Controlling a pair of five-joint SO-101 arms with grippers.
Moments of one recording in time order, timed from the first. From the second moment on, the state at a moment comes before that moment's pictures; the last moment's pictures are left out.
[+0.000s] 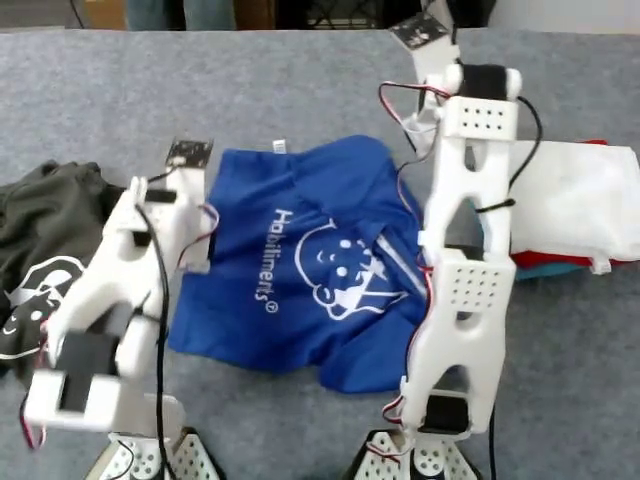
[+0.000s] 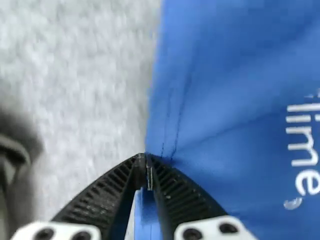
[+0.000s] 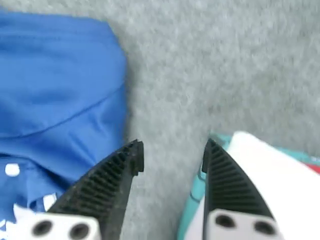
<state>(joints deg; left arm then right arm) -0.9 -5.9 37.5 58.6 -2.7 4.0 47.1 -64.0 94.8 30.6</state>
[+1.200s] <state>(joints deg) -28.9 -38.5 50.9 69.1 -9.6 -29.1 63.6 -65.0 95.3 7.8</state>
